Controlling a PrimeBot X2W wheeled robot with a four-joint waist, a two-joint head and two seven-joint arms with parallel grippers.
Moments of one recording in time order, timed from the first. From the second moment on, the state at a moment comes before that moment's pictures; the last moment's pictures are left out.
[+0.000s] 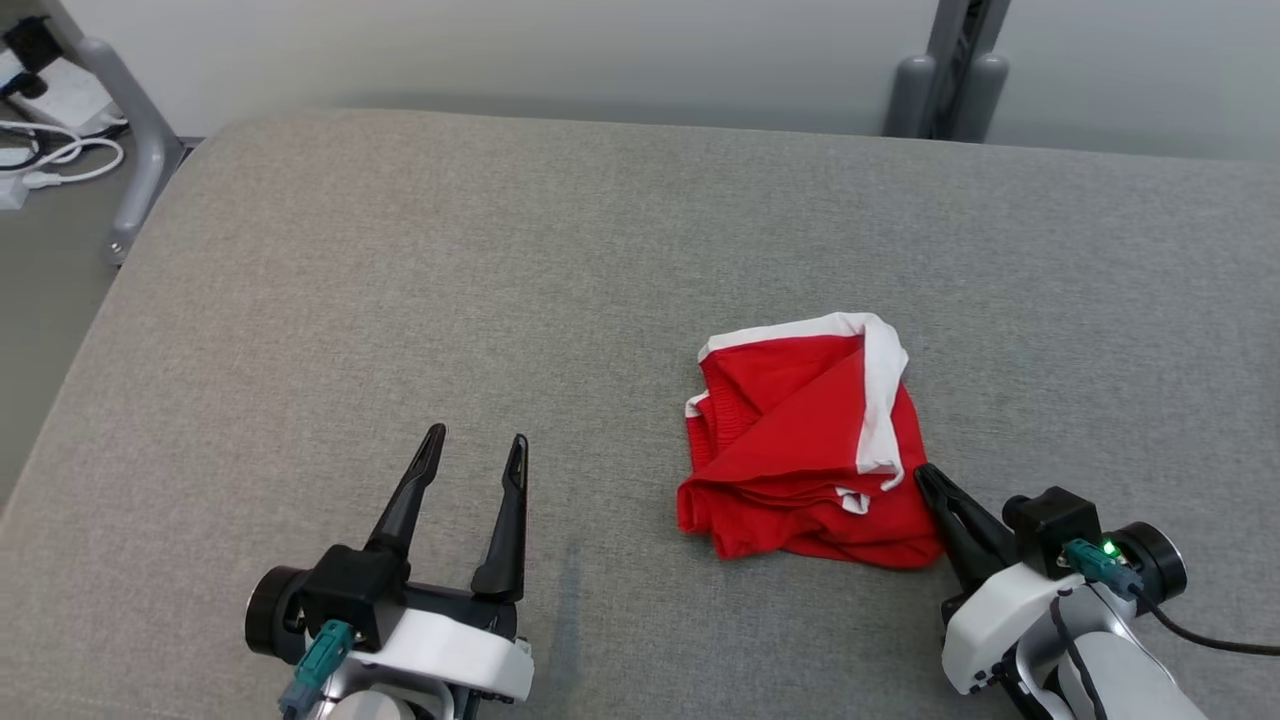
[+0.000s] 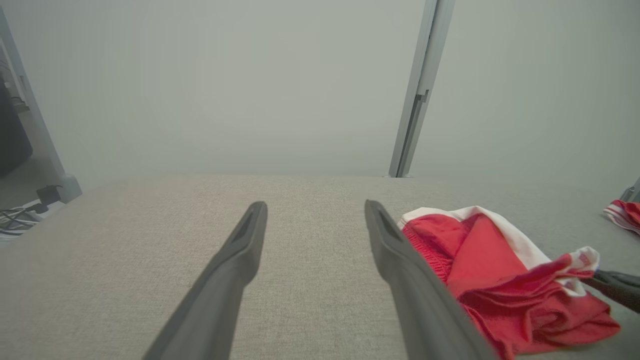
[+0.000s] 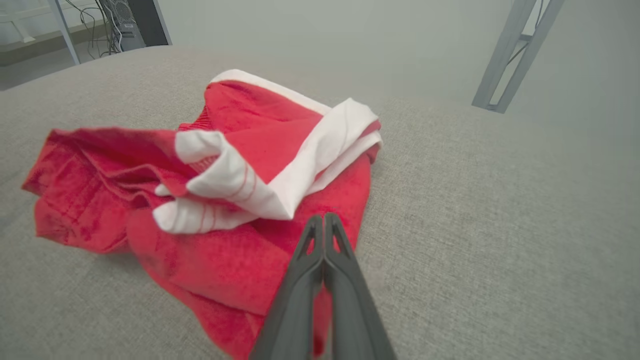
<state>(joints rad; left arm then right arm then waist) -0.08 0.05 -0.27 0.13 -0.23 0.05 -0.26 -0.29 -0.18 0.35 0.54 0.18 0.13 -0.22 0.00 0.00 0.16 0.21</state>
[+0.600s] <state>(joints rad) -0.09 0.05 -0.30 0.14 -0.25 0.06 -0.26 -0.38 -0.23 0.53 0.67 0.30 0.13 -0.17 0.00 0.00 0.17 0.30</state>
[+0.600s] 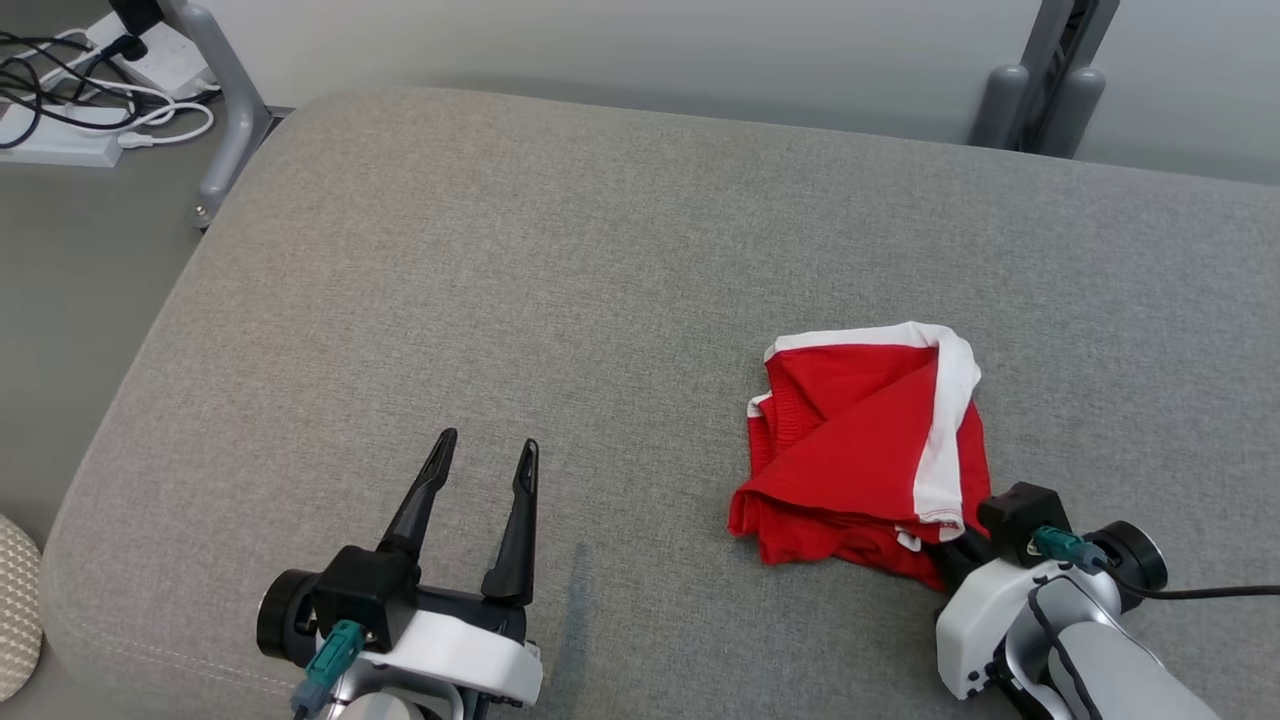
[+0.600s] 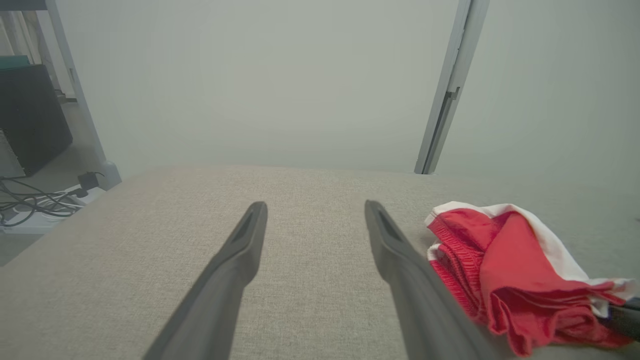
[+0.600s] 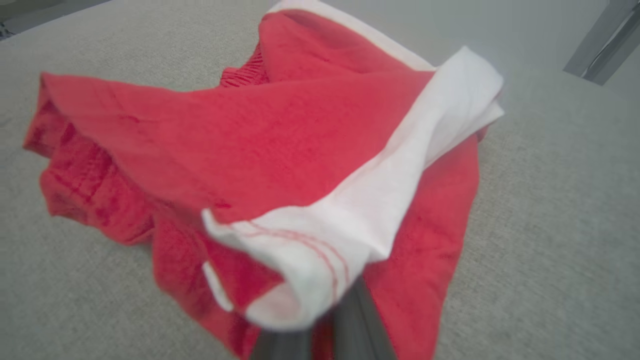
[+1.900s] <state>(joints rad) -0.12 0.05 -0.40 0.14 -0.33 0.10 -0.26 -0.74 -0.31 0.69 0.77 0.42 0.13 -0.09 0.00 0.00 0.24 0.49</state>
